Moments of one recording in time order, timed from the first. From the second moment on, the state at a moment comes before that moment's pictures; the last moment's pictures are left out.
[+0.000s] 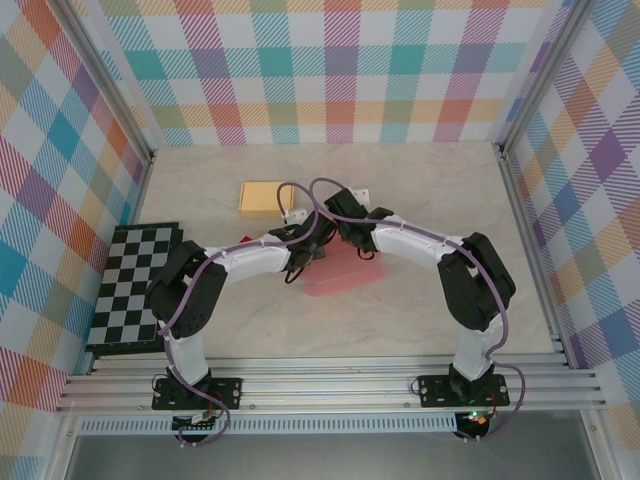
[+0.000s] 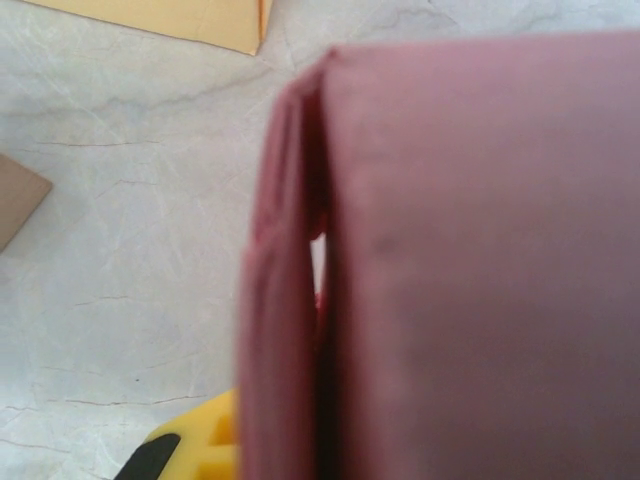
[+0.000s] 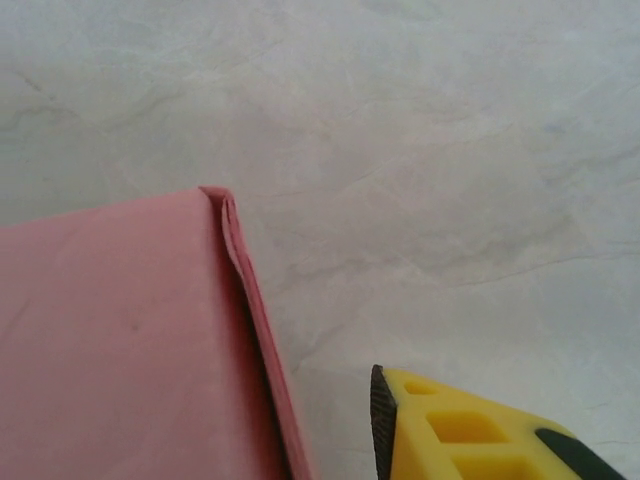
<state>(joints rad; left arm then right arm) -0.73 1.85 1.18 -0.38 -0.45 -0.84 0.70 1.85 1.32 -0.49 0.49 0.48</state>
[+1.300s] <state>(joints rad) -0.71 1.84 1.18 -0.42 -0.37 -0.90 0.63 1.76 1.01 -0.08 0.17 0.18</state>
